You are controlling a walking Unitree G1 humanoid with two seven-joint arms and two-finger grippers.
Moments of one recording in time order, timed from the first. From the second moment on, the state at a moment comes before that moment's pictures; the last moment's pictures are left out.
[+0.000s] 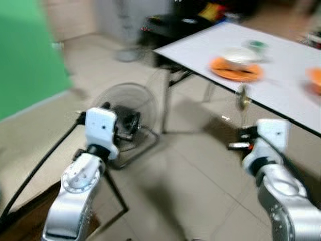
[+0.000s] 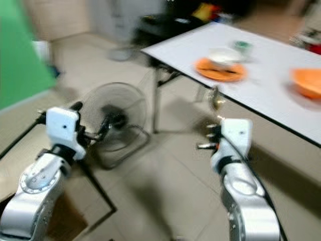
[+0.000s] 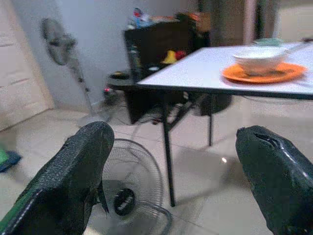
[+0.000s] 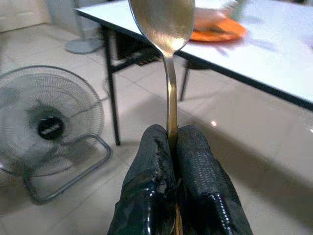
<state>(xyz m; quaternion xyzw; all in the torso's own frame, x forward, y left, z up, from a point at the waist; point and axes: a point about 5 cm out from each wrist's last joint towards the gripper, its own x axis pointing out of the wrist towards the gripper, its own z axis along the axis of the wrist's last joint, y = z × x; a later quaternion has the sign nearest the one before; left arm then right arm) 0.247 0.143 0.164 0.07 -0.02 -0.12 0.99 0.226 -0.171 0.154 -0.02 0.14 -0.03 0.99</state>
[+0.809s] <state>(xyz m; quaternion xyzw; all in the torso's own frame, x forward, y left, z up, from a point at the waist) 0.250 0.138 0.157 0.06 -0.01 -0.15 0.99 0.228 -0.180 0.154 -0.04 0.15 -0.06 0.99</state>
